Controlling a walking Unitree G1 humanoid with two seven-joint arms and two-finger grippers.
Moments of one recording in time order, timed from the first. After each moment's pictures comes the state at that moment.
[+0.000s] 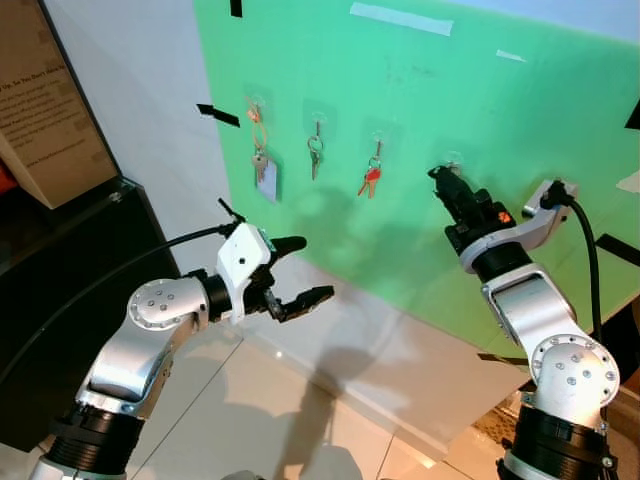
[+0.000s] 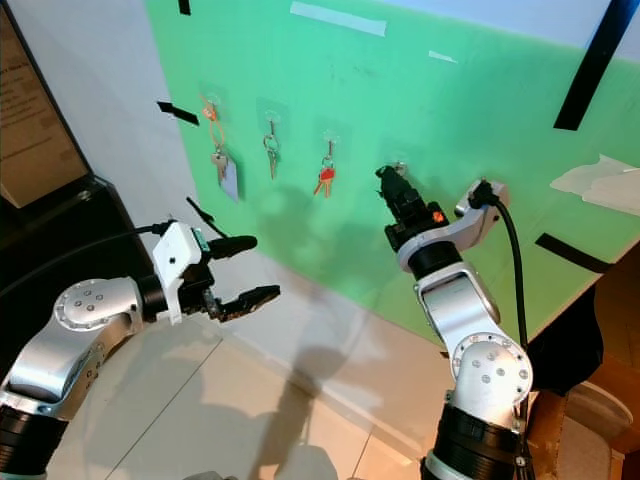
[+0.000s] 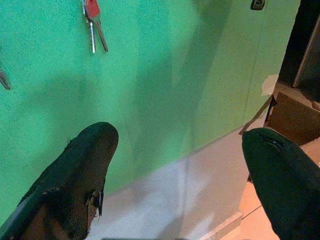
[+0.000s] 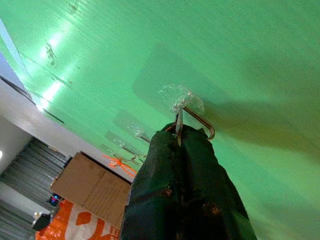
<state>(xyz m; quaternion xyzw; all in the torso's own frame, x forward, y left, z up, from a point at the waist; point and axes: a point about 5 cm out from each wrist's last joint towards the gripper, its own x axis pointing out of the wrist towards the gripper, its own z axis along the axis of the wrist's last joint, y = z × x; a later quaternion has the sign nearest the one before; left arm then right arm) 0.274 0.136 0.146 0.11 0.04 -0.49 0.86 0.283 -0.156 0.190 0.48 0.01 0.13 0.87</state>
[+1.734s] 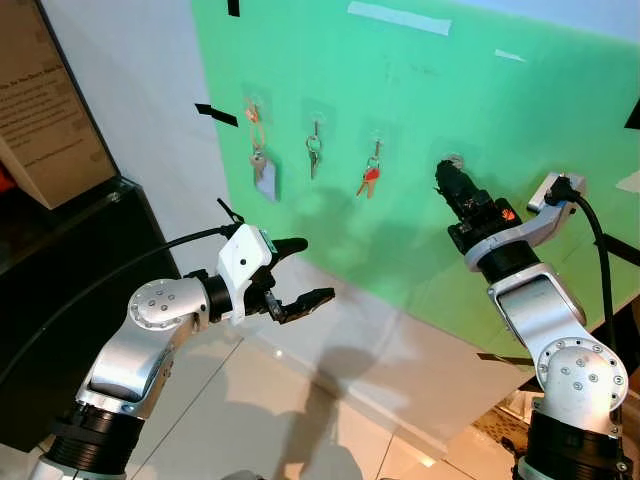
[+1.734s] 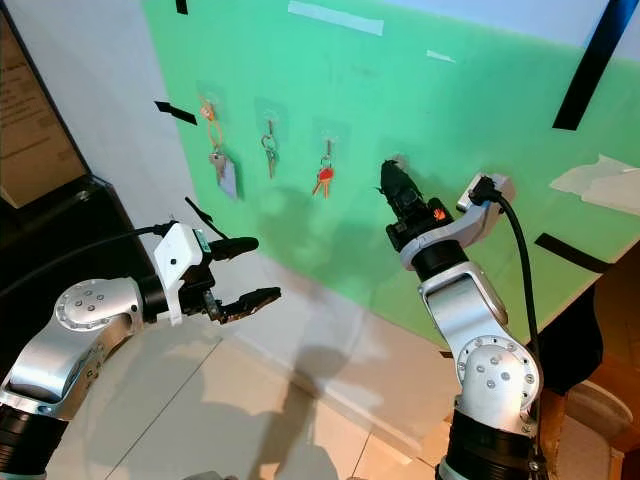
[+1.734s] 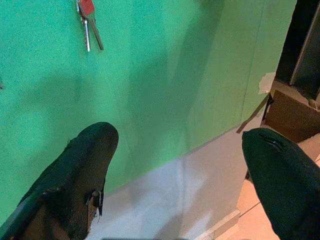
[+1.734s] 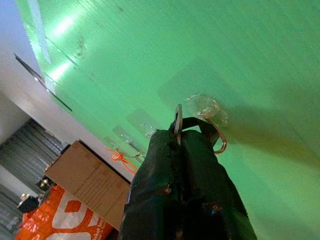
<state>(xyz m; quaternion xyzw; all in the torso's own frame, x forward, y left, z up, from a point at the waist) 0.274 0.136 0.145 0.12 0.04 -0.49 0.86 0.279 -0.155 0.198 0.42 -0.02 0.16 0.89</state>
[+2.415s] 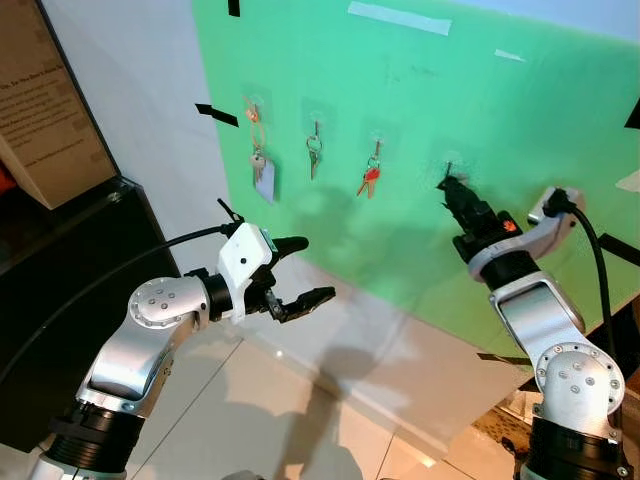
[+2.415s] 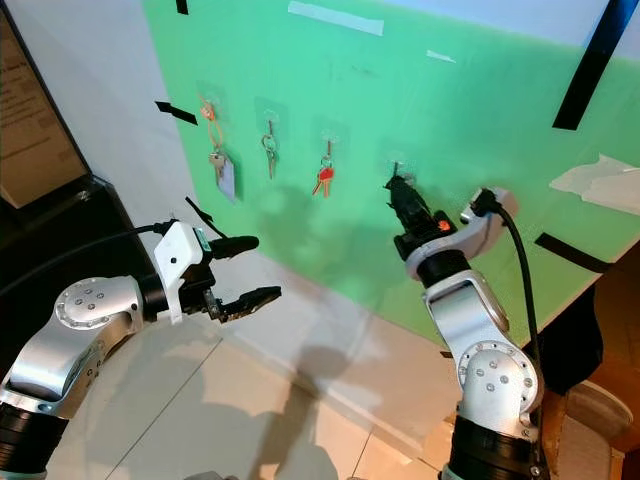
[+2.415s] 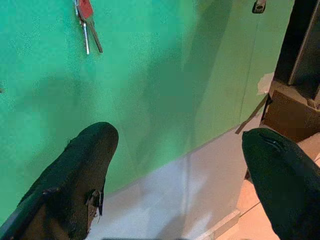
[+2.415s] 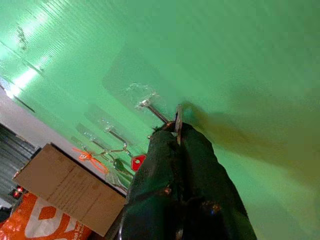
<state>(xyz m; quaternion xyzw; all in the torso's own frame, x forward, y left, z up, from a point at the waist) 0.274 0.135 0.146 0.12 0.04 -0.50 0.86 0.278 -0.166 0.181 0.42 0.01 0.10 0.90</state>
